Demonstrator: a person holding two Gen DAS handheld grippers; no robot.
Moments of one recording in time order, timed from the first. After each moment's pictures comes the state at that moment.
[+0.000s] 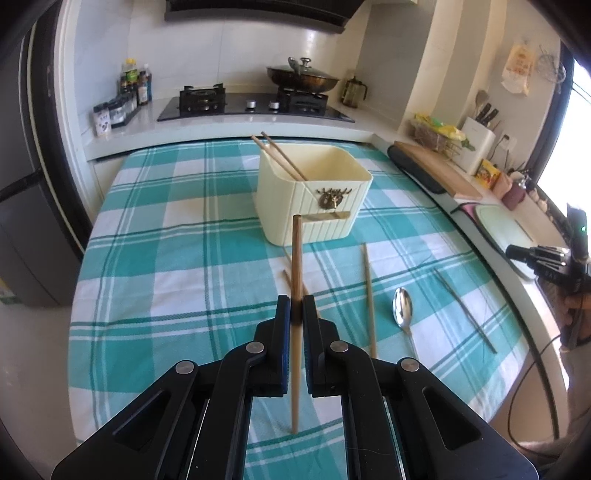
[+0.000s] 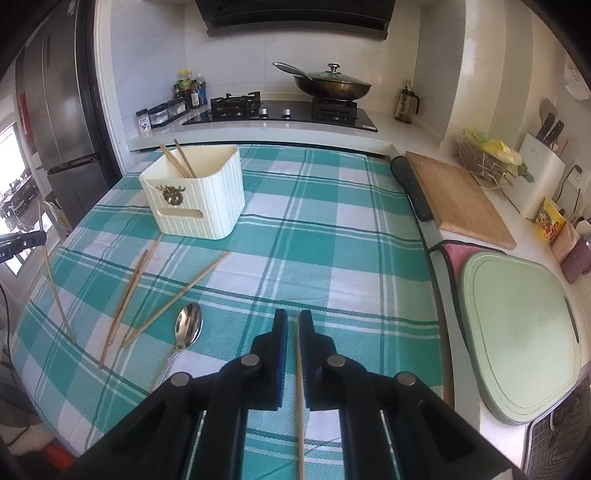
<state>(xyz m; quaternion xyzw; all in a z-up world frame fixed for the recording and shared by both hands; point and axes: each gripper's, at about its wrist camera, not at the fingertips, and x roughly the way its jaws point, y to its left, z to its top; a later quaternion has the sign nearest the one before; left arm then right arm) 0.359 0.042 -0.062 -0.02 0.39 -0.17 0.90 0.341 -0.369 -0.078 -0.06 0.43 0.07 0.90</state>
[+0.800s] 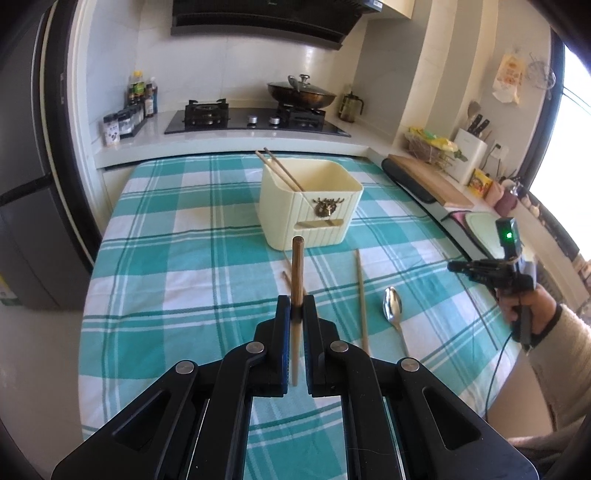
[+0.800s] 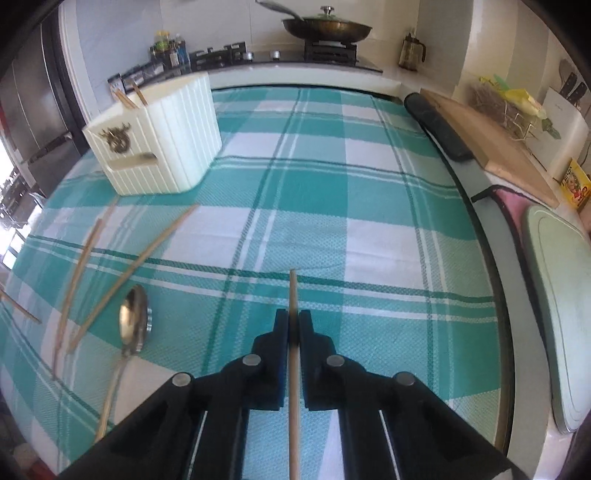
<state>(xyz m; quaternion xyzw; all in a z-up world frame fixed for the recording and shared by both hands) 0.321 0.055 -0.044 -0.03 0.37 -0.18 0.91 0.390 -0.369 -0.169 -0.03 0.48 0.06 0.87</state>
